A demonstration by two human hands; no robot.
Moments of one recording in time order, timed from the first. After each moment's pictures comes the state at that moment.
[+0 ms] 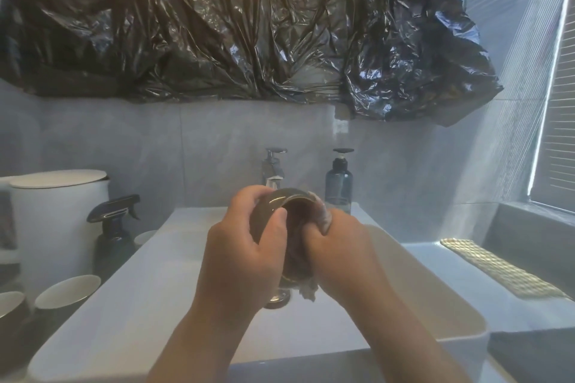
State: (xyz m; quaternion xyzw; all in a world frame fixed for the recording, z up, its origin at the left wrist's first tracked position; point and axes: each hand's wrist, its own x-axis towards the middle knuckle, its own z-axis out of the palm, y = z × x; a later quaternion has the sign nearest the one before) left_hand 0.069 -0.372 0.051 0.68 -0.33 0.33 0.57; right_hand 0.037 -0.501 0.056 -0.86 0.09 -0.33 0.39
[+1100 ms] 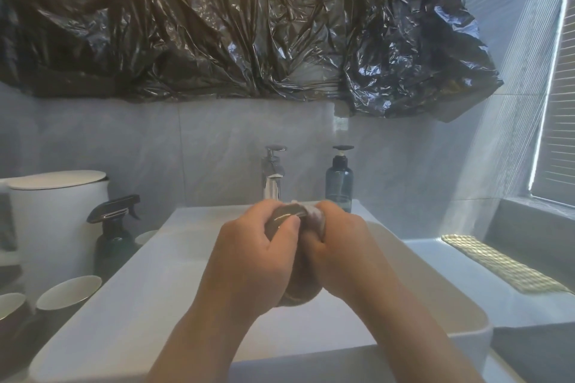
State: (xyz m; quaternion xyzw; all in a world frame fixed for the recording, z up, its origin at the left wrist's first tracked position) left_hand 0.075 -0.373 0.049 0.73 -0.35 0.26 0.53; right_hand 0.034 -0.508 0.058 -0.90 0.05 -0.33 0.27
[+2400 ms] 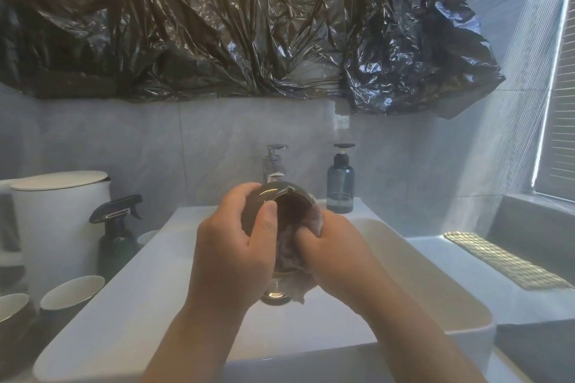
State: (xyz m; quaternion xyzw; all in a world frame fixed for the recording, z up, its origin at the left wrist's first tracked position) left_hand 0.077 -0.364 0.050 0.69 -0.31 0.37 0.54; right_hand 0.042 -0.502 0.051 -0.88 0.04 -0.26 0.40
